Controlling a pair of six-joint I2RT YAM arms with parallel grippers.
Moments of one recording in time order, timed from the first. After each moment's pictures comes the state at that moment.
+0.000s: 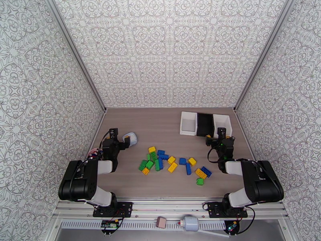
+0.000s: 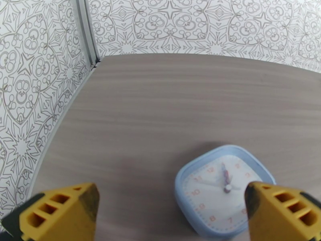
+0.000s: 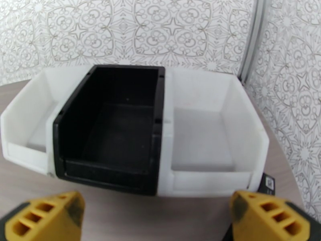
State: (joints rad) left arm 0.07 1.52 0.39 0.82 -0.01 0.00; right arm 0.03 1.51 0.38 0.84 0.09 0.01
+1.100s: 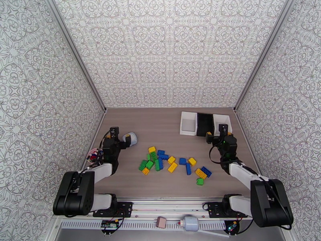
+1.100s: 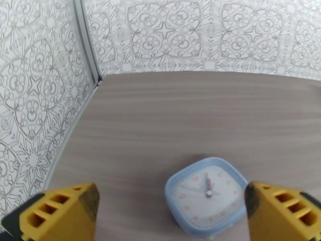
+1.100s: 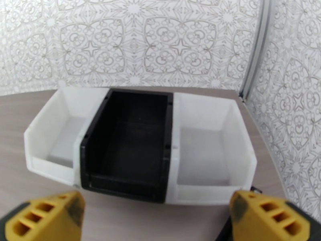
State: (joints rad) left arm -0.04 1.27 0.38 0.68 -0.09 0.03; right arm 0.07 1.20 0.46 0.48 0.08 0.03
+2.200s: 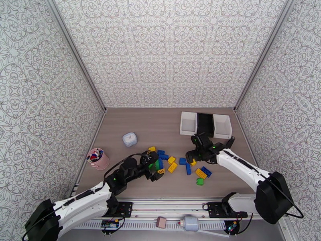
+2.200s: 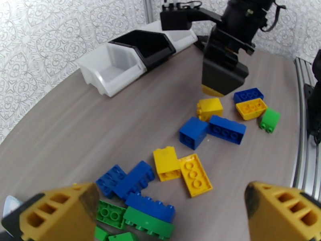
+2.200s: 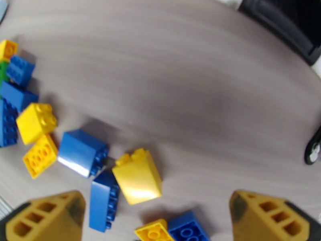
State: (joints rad) left arm -0.82 0.88 0.29 0.28 0.16 0.13; right arm 0.52 1.37 0.88 -0.70 0.05 0.23
